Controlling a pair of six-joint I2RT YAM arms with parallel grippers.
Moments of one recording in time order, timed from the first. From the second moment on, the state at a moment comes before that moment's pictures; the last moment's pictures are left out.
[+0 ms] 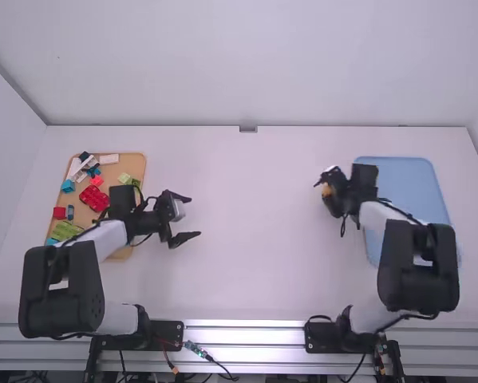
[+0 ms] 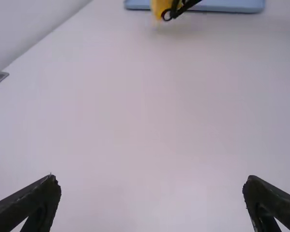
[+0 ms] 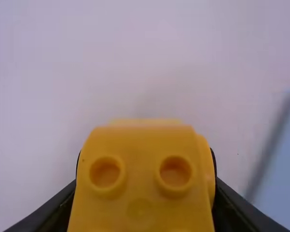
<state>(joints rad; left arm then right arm) 0.20 1.50 0.58 -0.09 1.10 1.14 -0.10 1.69 0.80 -0.05 -0.15 -0.68</state>
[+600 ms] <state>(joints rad) 0.20 1.50 0.48 0.30 1.10 0.81 -0.56 1.78 0.75 0.23 -0.31 -0.49</state>
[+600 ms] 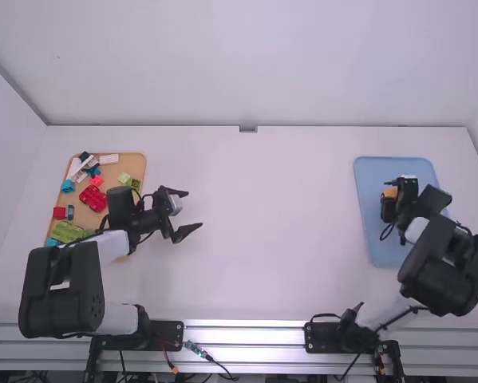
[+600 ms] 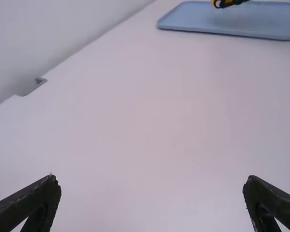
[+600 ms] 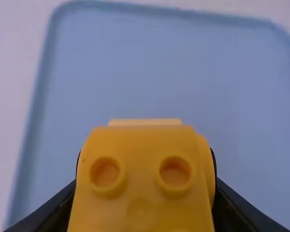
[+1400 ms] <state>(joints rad) 0.18 1.50 0.46 0.46 0.99 0.44 -0.39 1.65 1.04 -0.42 -0.02 -0.29</state>
